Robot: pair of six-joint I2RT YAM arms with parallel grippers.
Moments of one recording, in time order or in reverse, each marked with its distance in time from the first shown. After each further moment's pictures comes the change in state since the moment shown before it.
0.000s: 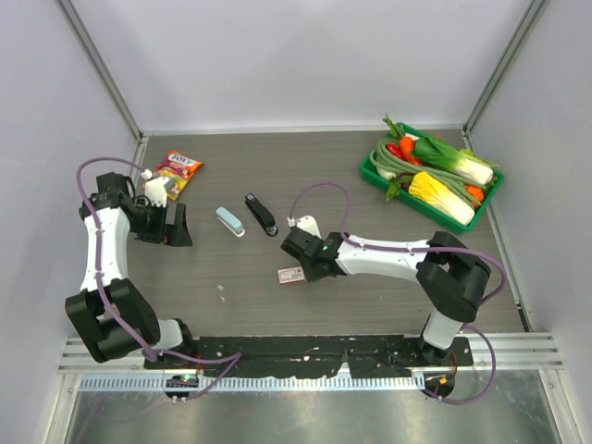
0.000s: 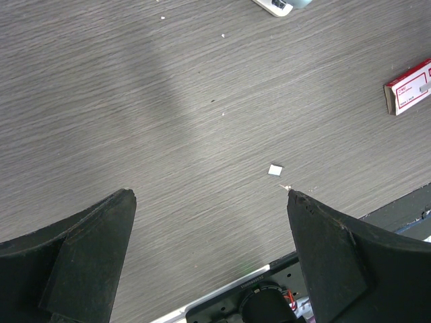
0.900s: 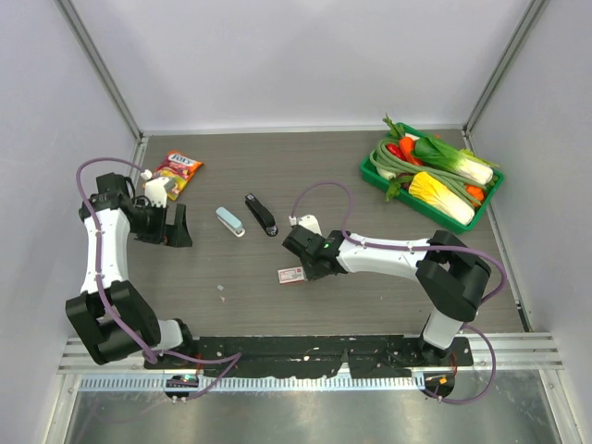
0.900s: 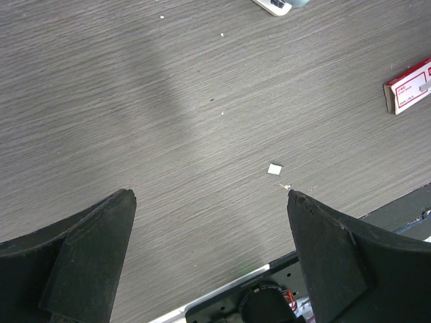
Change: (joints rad) left arm 0.000 -0.011 -0.004 -0.002 -0.001 0.000; right arm -0.016 0.002 -0.003 0.009 -0.027 -0.005
